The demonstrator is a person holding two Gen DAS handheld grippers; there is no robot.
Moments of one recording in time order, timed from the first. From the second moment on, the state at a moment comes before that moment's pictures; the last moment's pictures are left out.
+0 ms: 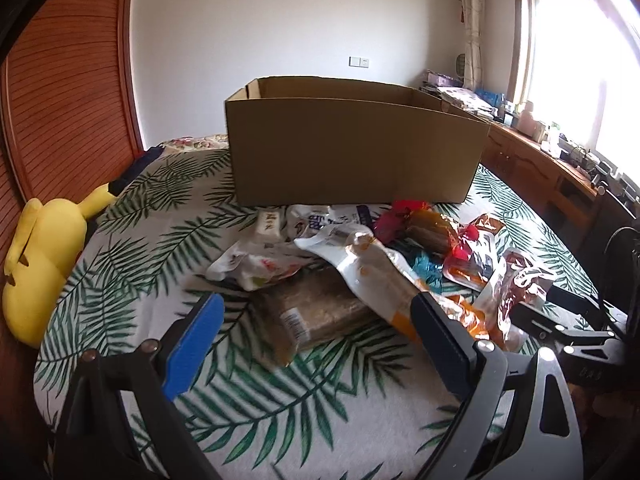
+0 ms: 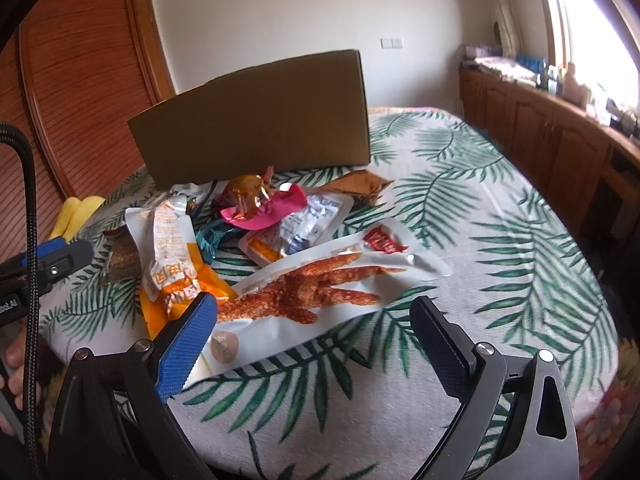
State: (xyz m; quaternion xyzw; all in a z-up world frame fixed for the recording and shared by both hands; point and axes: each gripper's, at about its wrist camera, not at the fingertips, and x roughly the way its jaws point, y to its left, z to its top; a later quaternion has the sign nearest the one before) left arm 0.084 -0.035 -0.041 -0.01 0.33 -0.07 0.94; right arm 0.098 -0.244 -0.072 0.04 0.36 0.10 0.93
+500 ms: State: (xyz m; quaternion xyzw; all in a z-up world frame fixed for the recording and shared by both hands) left arm 0.115 -0.050 -0.044 -0.02 0.36 -0.08 0.93; right arm 0.123 -0.247 -0.077 0.03 0.37 0.10 0.92
